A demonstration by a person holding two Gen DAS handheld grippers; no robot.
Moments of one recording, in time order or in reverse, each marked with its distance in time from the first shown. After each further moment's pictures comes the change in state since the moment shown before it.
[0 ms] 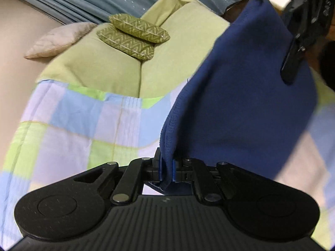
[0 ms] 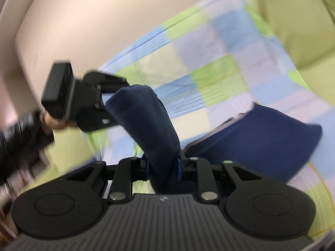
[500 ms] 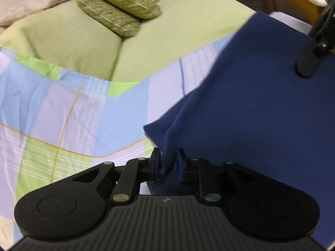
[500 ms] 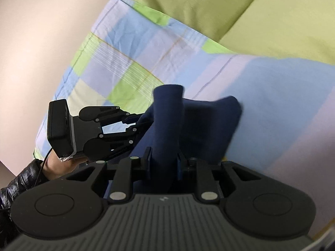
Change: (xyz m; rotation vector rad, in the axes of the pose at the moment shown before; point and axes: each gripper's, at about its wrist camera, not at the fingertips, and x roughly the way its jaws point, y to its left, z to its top) left arm 0.138 -0.022 -0.006 -0.120 0.029 -0.062; right arm 0.016 -0.123 -0.015 0.322 -0.053 -0.161
